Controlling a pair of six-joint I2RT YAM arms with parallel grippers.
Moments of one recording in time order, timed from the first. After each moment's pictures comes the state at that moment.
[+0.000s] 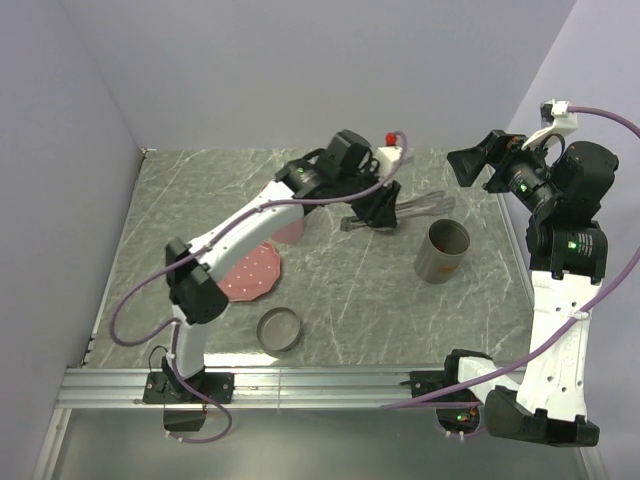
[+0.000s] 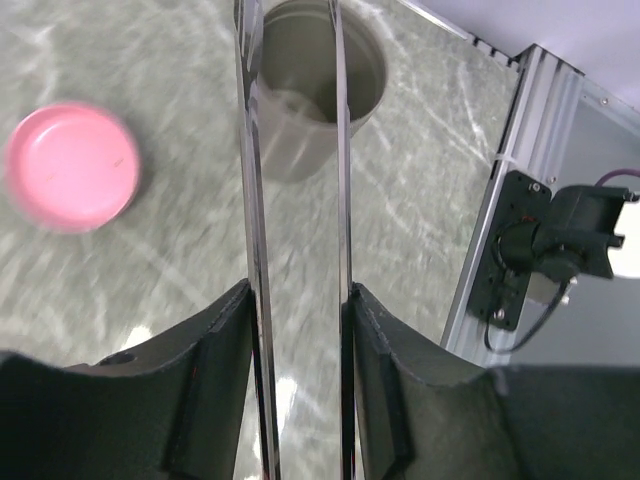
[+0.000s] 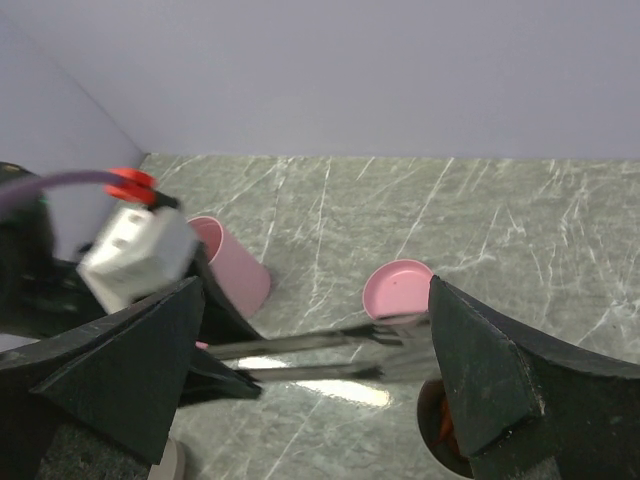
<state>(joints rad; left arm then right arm) -0.85 2.00 2.13 -0.73 0.45 -0.04 -0.17 1.05 1.56 -0.63 -0.52 0.25</state>
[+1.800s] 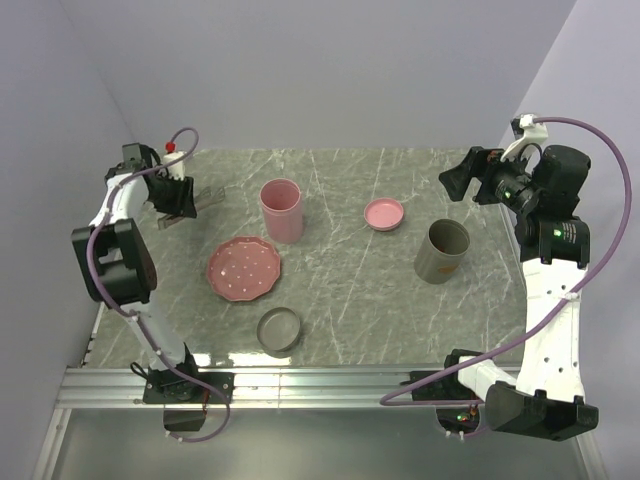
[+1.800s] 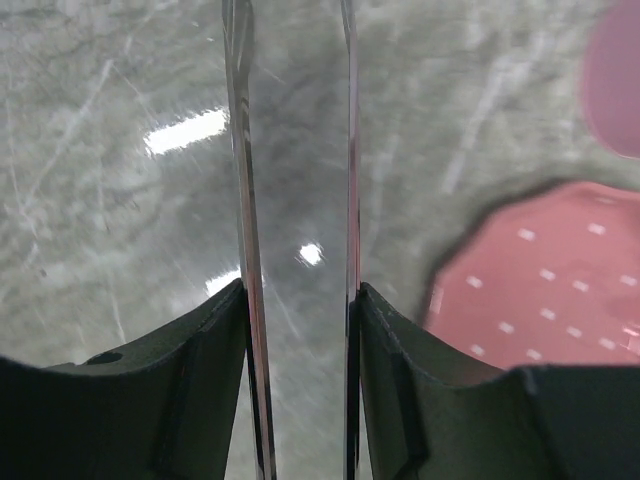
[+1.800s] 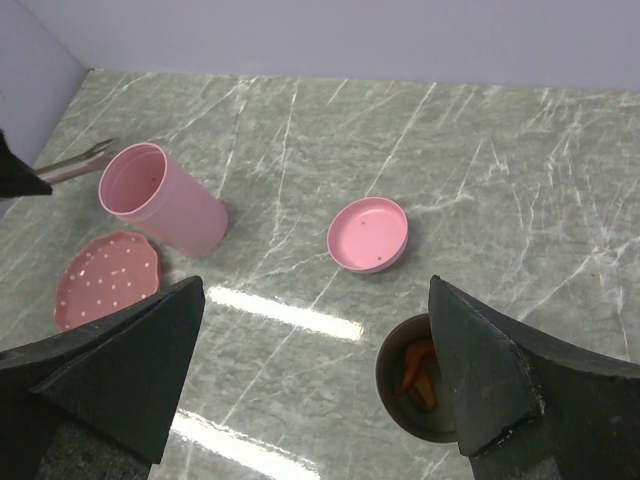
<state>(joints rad) 0.25 1.86 1.54 -0.76 0.44 0.41 -0.18 1.08 1.43 -0.67 -0.53 0.10</state>
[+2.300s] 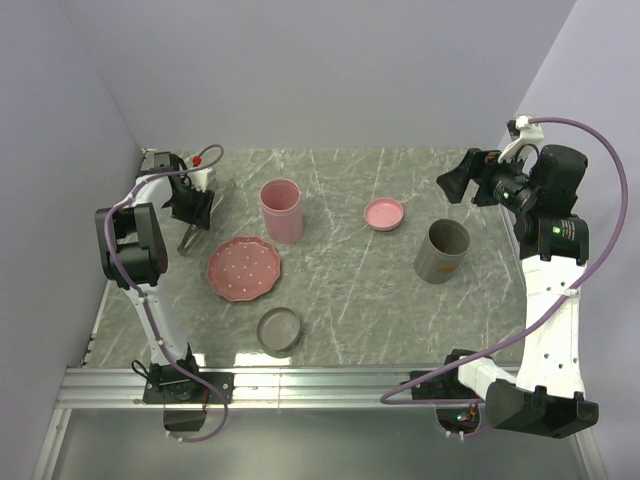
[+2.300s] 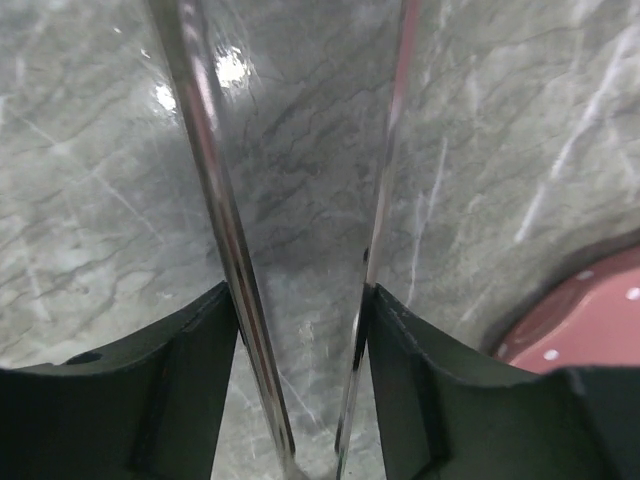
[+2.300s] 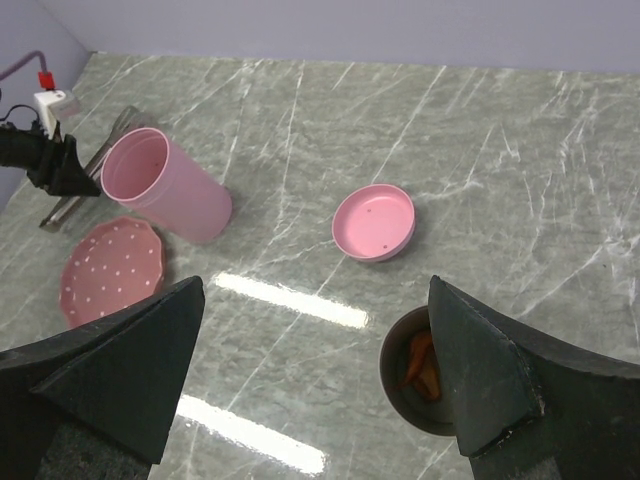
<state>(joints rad) 0.16 2.07 1.57 -0.69 0.29 0.46 -0.18 1.09 1.43 -0.69 -0.54 0.09</state>
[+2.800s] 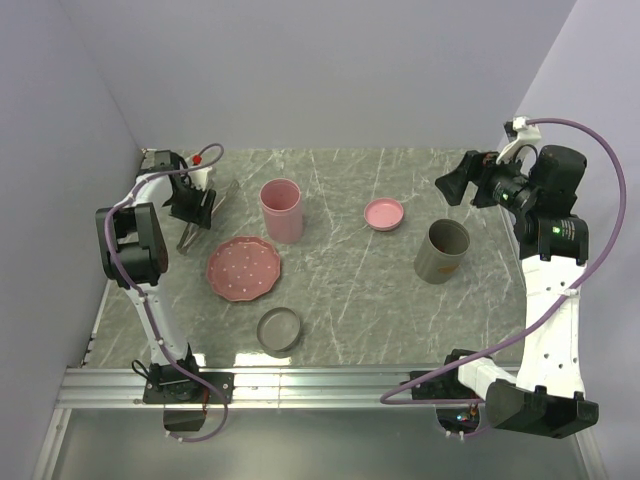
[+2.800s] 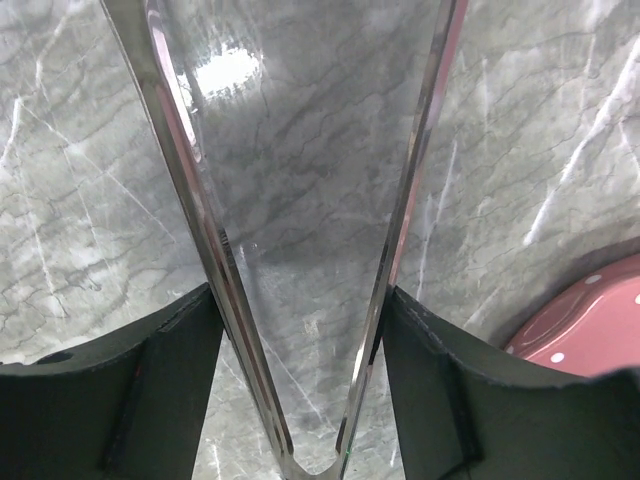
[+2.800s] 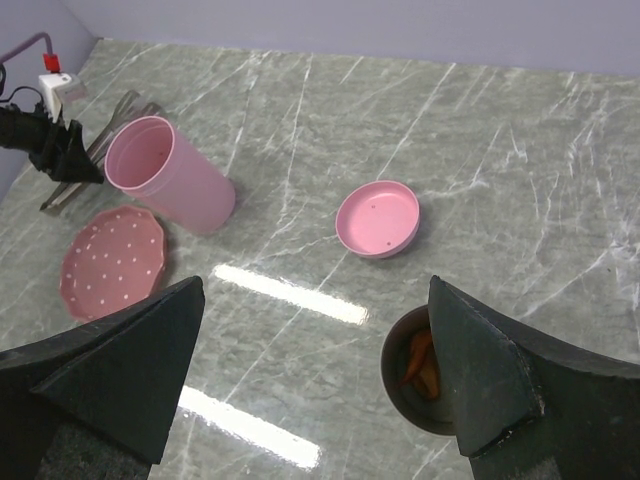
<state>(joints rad) 0.15 2.08 1.59 -0.70 0.27 0.46 -0.18 1.09 1.43 -0.70 -0.57 0.06</state>
